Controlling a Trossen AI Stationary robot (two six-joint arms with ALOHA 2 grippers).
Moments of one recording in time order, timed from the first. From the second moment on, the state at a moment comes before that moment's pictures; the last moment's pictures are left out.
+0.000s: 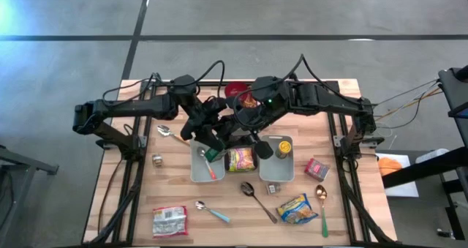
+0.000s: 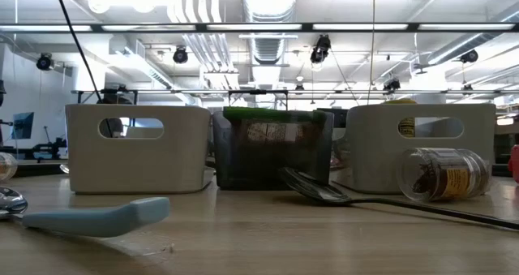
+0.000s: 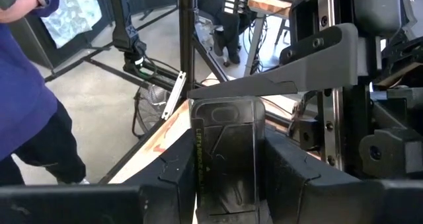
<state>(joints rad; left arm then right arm) 0.17 1.45 1.24 0.29 1.06 -0.84 0.04 1.82 2.19 -0.80 -0.44 -0.22</state>
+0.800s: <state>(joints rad) 0.20 1.35 1.24 -0.07 1.08 -0.88 0.05 1.73 2.20 -1.09 -0.33 -0.09</state>
